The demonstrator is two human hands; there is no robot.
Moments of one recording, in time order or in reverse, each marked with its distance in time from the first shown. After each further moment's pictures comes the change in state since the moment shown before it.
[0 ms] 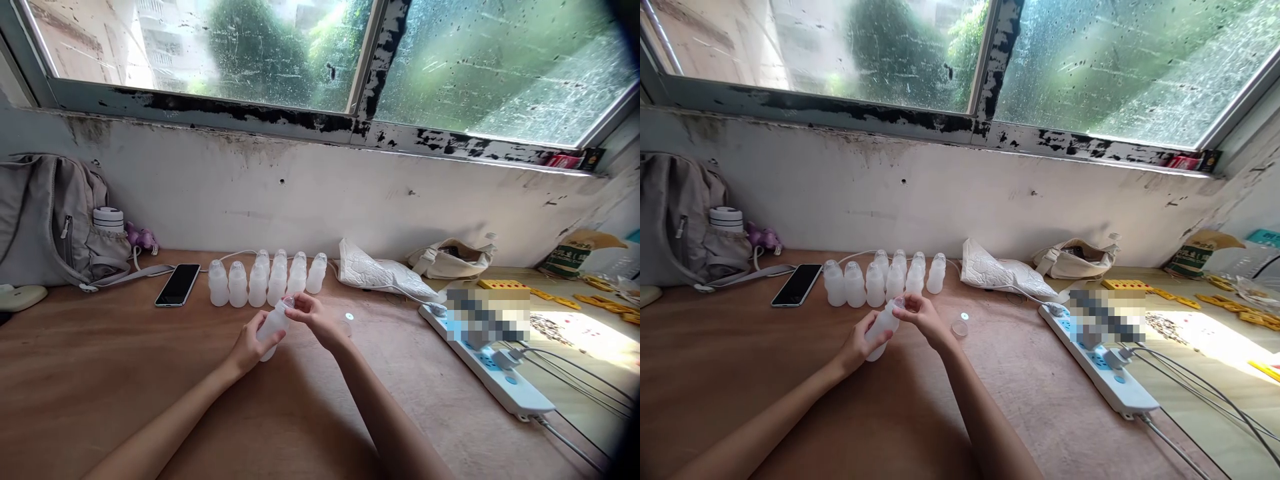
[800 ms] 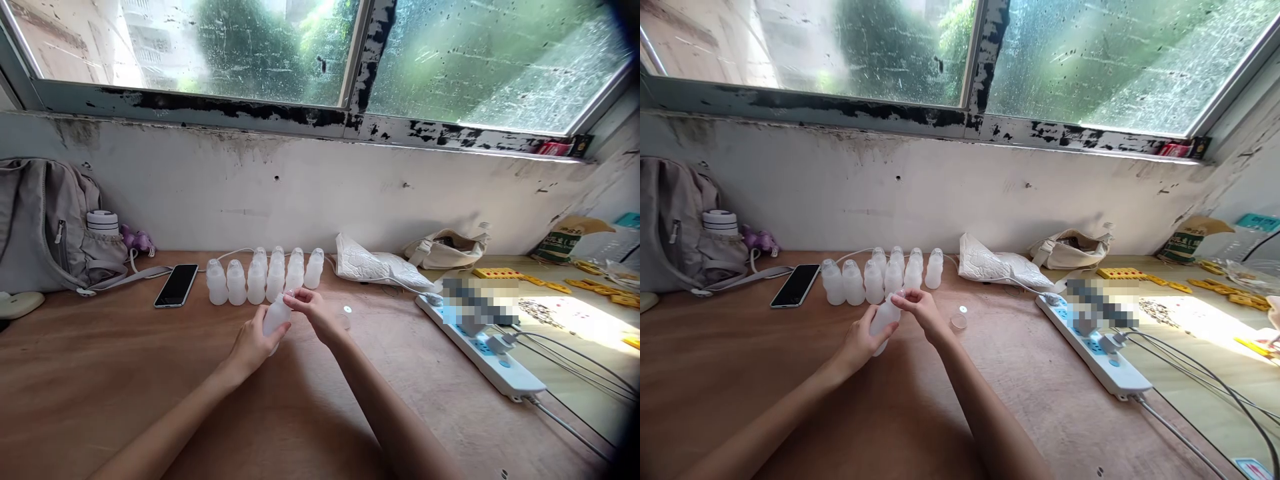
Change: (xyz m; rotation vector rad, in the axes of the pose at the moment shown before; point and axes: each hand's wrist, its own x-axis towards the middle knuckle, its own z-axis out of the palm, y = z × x) left_hand -0.004 0.031 0.004 -0.050 0.064 -0.119; right_hand 0.001 -0.005 0.008 0.176 0.138 0.021
